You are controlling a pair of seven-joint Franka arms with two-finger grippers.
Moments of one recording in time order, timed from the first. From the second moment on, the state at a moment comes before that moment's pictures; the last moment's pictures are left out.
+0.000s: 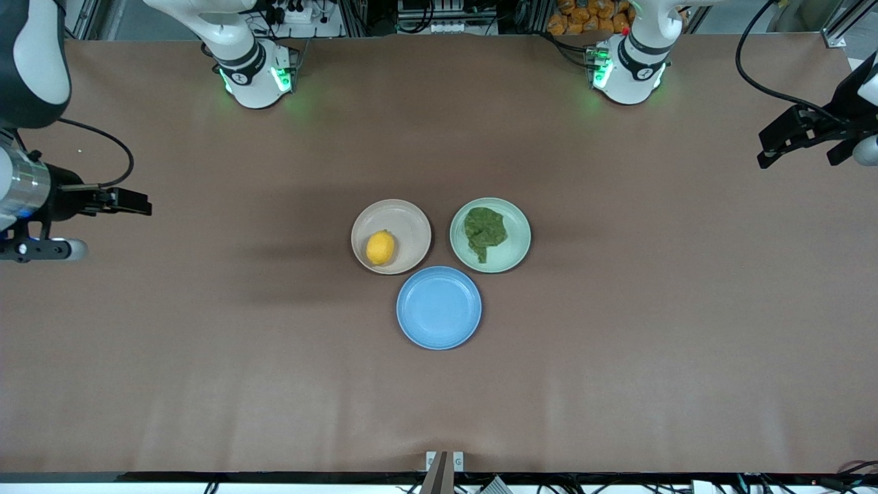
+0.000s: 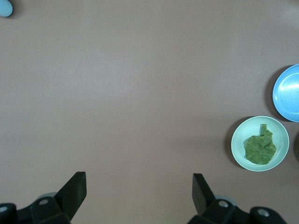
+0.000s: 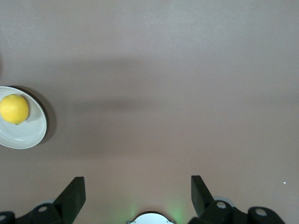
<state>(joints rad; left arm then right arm) -0.01 -0.01 -0.10 -1.45 0.03 1.49 -0.12 -0.04 0.23 0.05 -1.40 -0.01 1.39 0.02</state>
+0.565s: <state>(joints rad) -0.01 0.00 -0.09 -1.45 0.03 1.49 -0.12 -0.11 0.17 0.03 -1.41 -0.01 1.36 -0.08</state>
